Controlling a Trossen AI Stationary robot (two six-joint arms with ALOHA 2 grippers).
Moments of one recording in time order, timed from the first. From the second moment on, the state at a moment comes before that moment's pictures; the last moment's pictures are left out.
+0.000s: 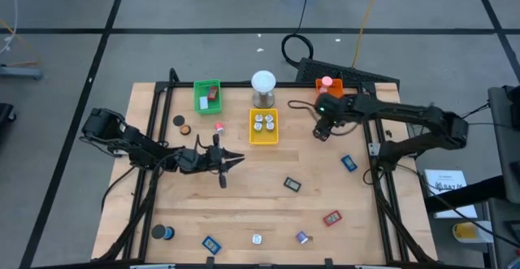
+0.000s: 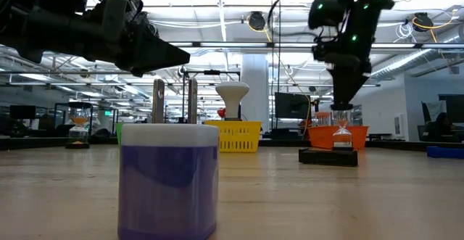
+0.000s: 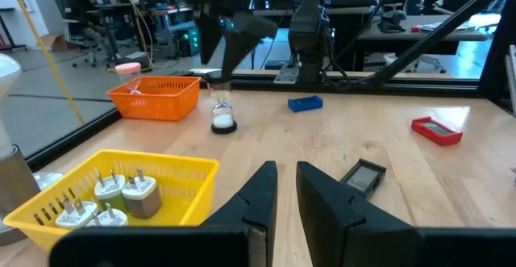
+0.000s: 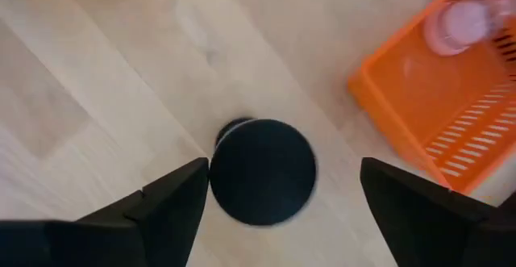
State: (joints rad) left arm -0.25 1.50 0.32 1.10 -0.42 0.00; right arm -0.40 1.27 0.93 -0.88 0.20 0.25
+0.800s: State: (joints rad) left arm -0.25 1.50 0.32 1.10 -0.42 0.00; right arm -0.23 1.03 0.35 -0.05 0.42 0.40
